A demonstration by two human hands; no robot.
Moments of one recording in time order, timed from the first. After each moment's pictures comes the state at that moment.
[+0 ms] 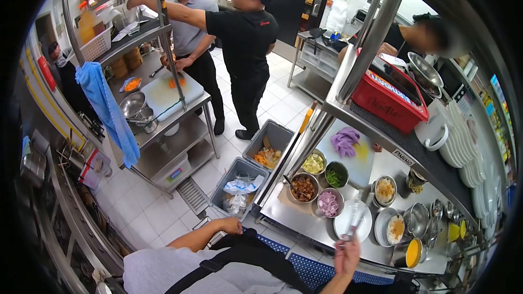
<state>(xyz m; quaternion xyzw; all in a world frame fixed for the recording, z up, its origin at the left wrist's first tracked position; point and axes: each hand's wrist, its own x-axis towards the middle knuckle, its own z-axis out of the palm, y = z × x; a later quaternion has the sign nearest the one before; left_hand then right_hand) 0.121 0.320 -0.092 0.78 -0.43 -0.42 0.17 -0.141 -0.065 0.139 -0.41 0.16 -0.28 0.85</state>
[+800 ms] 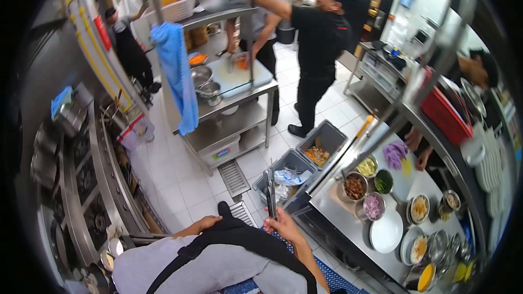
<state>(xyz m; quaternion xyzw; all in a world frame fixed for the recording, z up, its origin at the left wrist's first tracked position) -0.026 0.623 -0.203 0.73 0.19 -0.46 0.47 -0.004 0.208 0.081 -0.55 0.00 0.33 0.77</state>
